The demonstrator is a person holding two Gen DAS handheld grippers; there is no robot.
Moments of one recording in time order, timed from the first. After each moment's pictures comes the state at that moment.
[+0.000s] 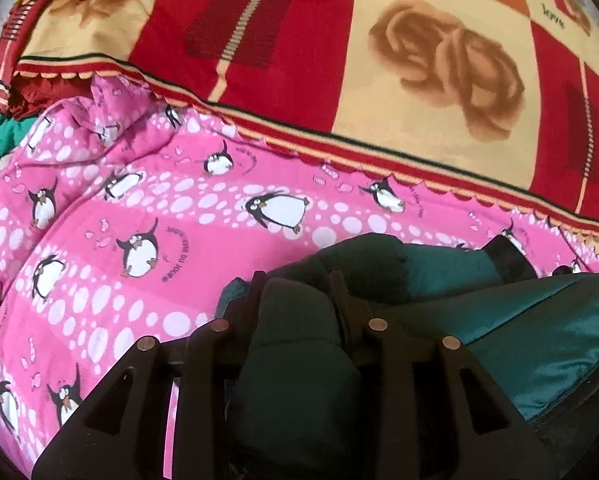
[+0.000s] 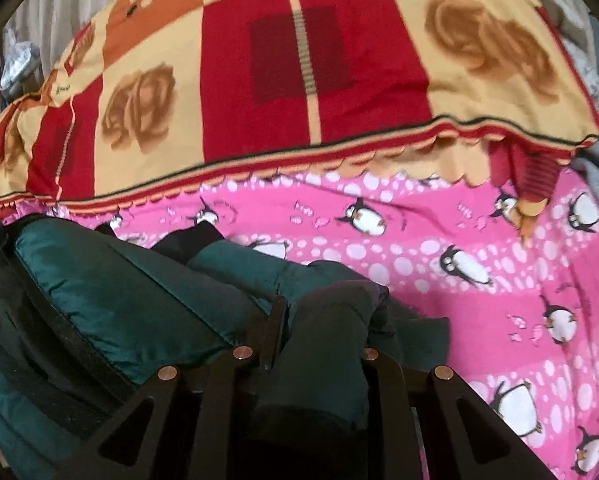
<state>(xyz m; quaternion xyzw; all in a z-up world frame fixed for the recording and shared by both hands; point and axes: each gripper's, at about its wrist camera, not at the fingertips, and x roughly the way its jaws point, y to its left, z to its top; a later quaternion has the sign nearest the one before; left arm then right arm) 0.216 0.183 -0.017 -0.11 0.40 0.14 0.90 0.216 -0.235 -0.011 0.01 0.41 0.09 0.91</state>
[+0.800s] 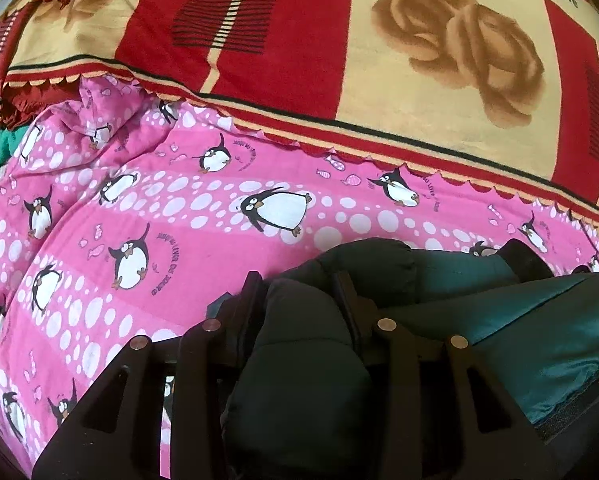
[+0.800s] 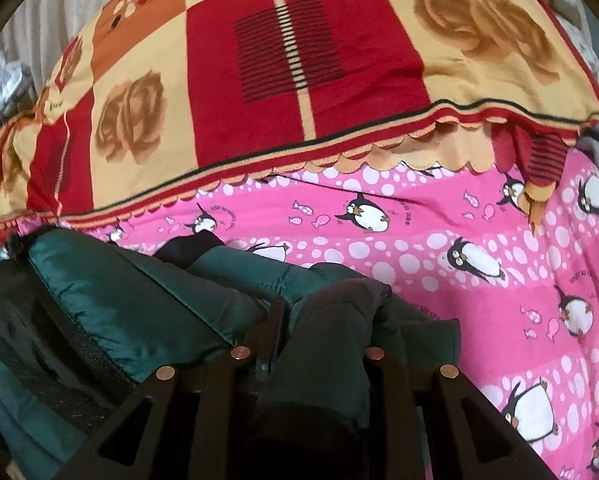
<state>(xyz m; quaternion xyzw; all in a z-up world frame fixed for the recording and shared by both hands) 0.238 0.179 -0.022 -0.09 0.43 0.15 0.89 0.222 -0.245 -0.013 0.06 0.41 0.09 0.90</state>
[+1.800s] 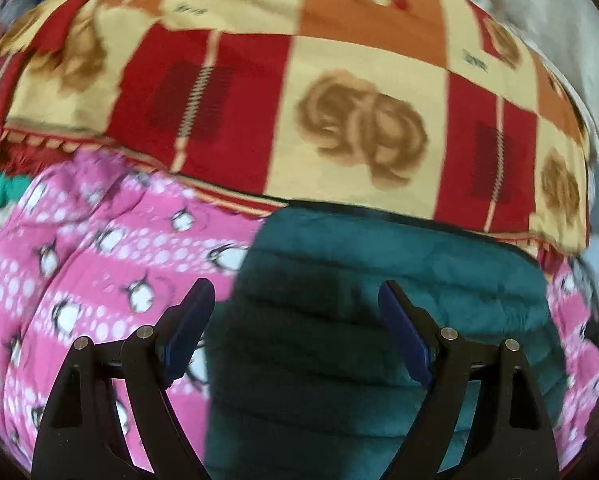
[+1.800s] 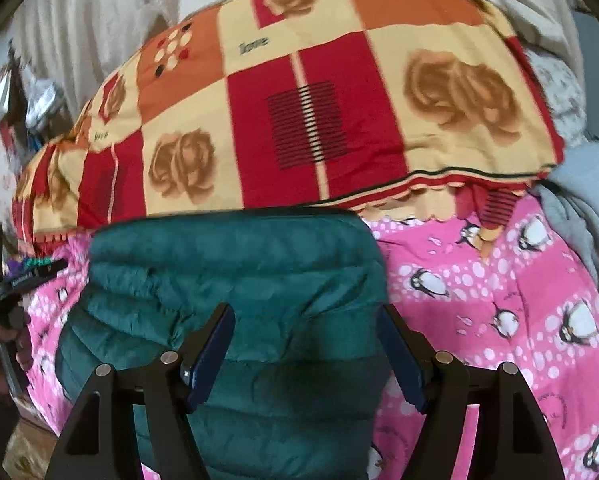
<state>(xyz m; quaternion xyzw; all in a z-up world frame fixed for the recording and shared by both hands) 0.176 0.163 0.080 -0.10 0.36 0.02 0.93 0.153 -0.257 0.088 0.04 0.38 0.13 0.91</state>
